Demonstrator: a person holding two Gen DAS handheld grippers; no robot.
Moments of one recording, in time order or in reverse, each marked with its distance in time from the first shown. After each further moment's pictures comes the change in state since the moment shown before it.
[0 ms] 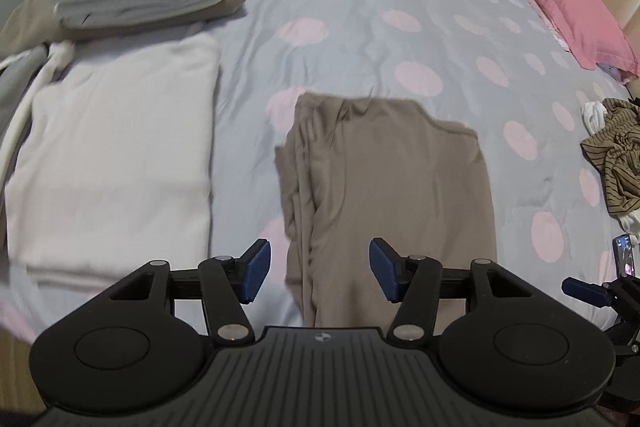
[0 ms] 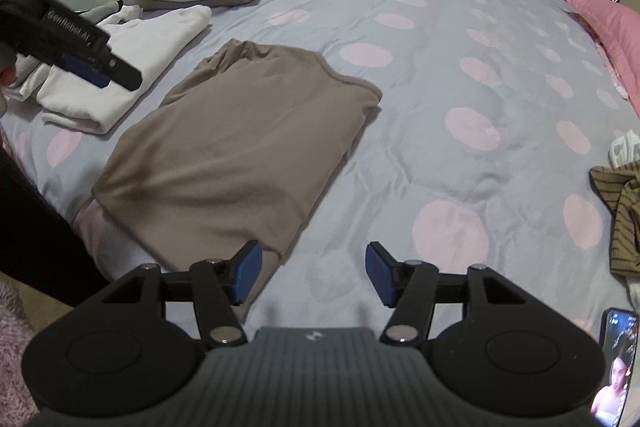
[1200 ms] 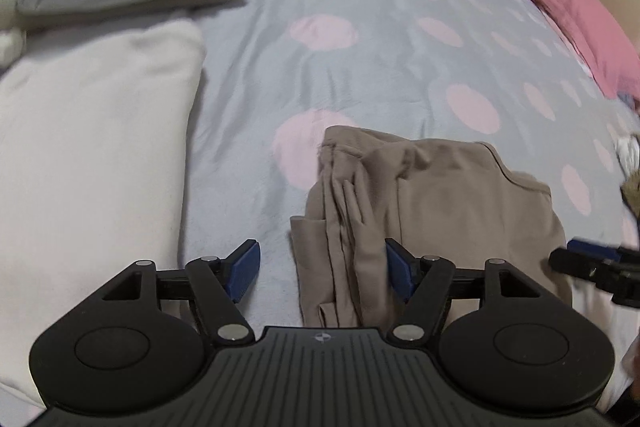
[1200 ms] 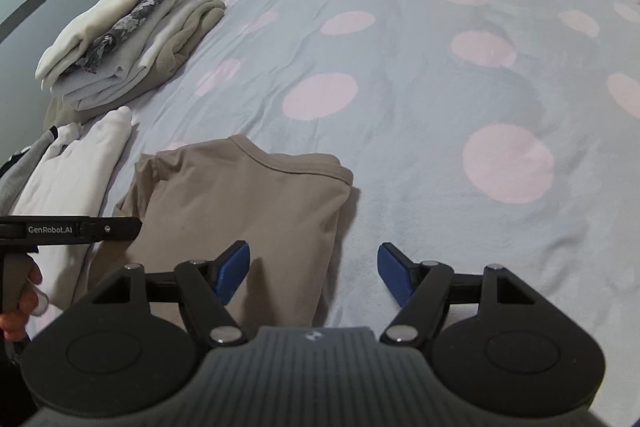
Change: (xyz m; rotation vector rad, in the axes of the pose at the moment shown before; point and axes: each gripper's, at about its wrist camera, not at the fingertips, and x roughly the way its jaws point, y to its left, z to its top) left arm 0.111 0.042 0.036 -0.075 -0.032 -0.068; right arm 0.127 -0.070 0.077 0.383 -0.014 0.140
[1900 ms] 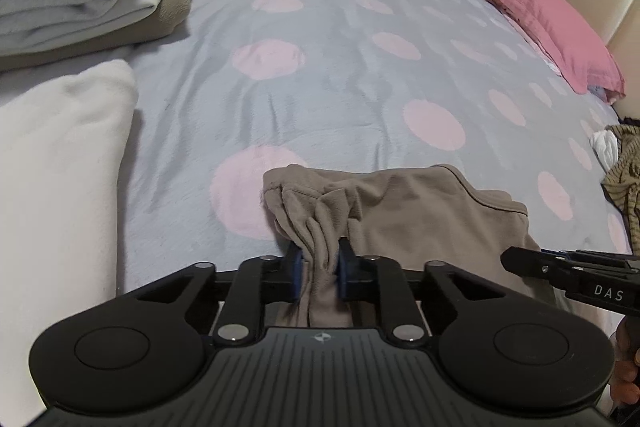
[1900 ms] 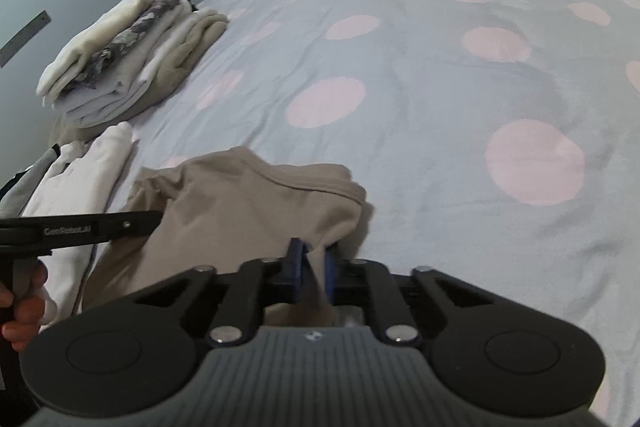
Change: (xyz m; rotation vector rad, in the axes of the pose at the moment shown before) left arm 0.012 -0.028 0.006 0.124 -0.089 -0.056; right arm 0.018 0.007 -0.005 -0.009 -0.077 0.019
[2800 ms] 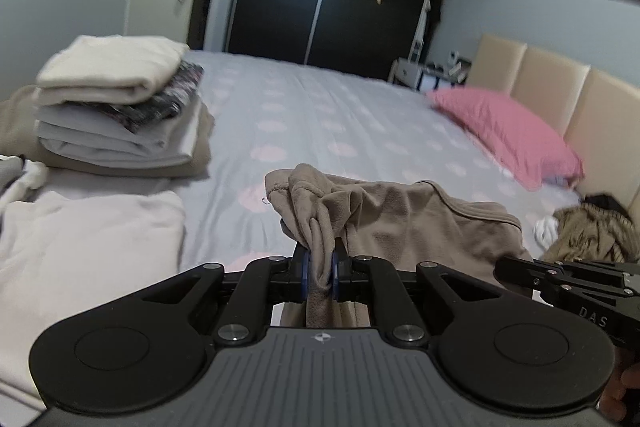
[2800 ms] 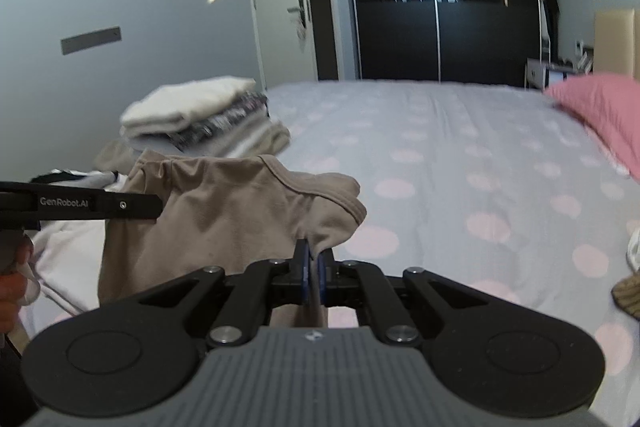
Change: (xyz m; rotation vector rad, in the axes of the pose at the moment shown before) left arm -0.150 -0.024 -0.034 -0.017 -0.430 -0.014; right arm -0.138 0.083 -0.019 -0.304 -0.392 -0.020
